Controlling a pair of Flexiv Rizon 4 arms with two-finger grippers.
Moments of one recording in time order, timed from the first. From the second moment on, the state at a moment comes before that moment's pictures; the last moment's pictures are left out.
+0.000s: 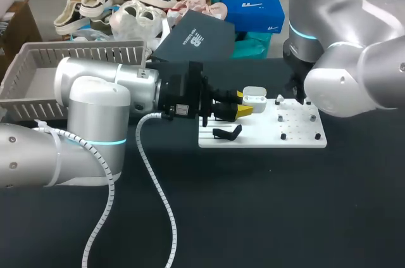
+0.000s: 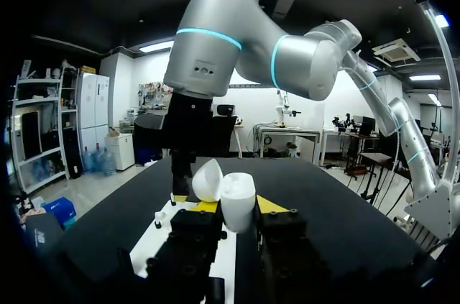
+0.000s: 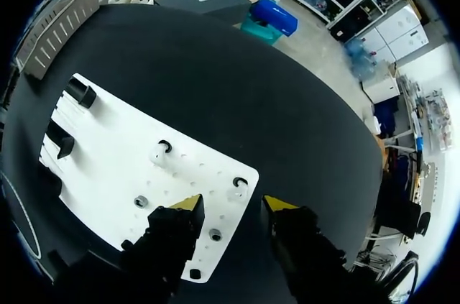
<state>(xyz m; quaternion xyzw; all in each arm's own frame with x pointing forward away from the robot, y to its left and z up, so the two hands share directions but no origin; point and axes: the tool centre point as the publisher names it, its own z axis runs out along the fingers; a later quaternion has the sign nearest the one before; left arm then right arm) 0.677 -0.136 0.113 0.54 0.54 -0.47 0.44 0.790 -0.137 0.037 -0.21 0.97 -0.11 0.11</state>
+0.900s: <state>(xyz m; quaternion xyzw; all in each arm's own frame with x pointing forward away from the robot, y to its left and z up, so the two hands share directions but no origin) 0.677 -0.136 0.113 0.54 0.54 -0.47 0.44 0.797 -0.142 0.028 -0.20 0.97 -0.12 0.10</state>
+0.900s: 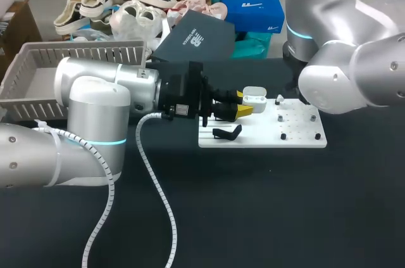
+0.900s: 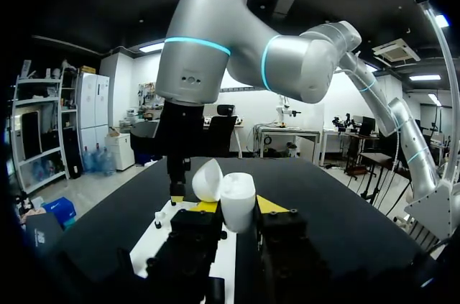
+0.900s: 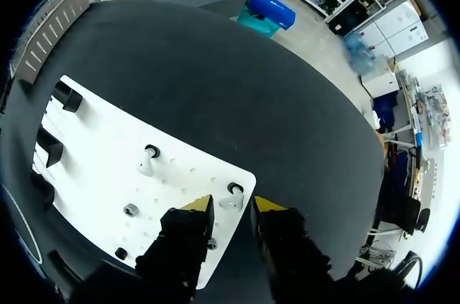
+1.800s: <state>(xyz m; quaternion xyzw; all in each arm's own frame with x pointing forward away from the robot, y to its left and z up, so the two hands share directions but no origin) 0.677 -0.136 0.113 0.54 0.54 -0.47 0.44 0.796 -0.144 0.024 -0.20 0.97 -0.14 0.09</state>
